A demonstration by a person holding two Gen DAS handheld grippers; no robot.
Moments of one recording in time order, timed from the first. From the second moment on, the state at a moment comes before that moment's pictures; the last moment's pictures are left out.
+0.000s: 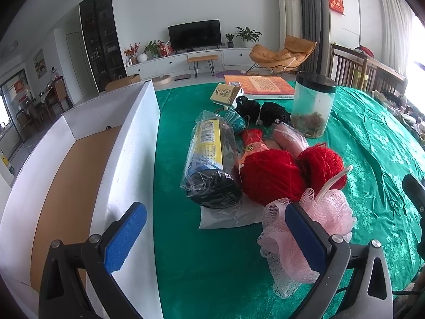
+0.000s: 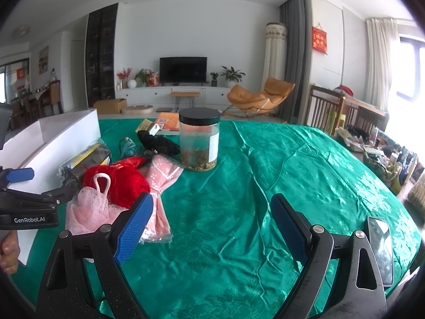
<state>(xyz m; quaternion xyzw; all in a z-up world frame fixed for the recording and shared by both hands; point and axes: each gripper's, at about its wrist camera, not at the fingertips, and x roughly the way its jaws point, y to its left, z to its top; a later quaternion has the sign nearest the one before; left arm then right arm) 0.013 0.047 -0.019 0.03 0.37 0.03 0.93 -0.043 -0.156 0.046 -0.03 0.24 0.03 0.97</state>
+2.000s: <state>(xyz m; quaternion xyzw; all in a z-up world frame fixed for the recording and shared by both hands) 0.007 0.041 -0.015 0.02 0.37 0.02 0.93 -0.043 -0.154 0.044 -0.03 0.24 0.03 0.97</state>
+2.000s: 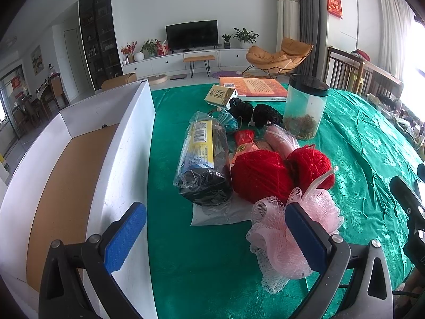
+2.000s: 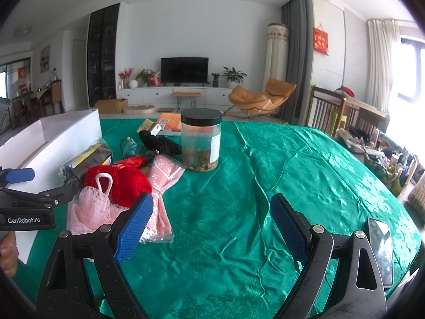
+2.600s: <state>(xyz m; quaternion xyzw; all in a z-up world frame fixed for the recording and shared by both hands) 0.003 0.059 0.022 0.00 0.35 0.02 0.94 -0.037 -0.144 0.040 -0.02 0.26 0.11 0.96</state>
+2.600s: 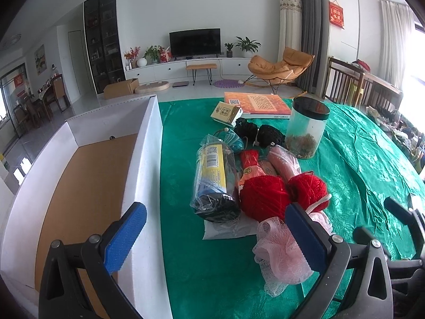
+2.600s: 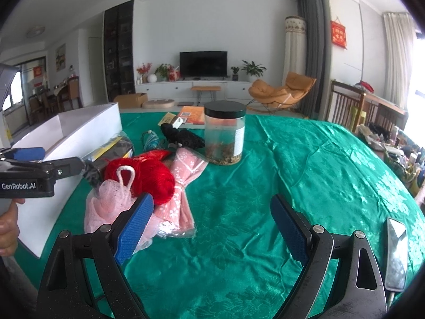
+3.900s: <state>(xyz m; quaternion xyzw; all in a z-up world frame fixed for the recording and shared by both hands) 0.050 -0.008 -0.093 0.06 0.45 -0.02 0.89 0.025 -0.187 -0.037 0.08 0.45 -0.03 0.89</state>
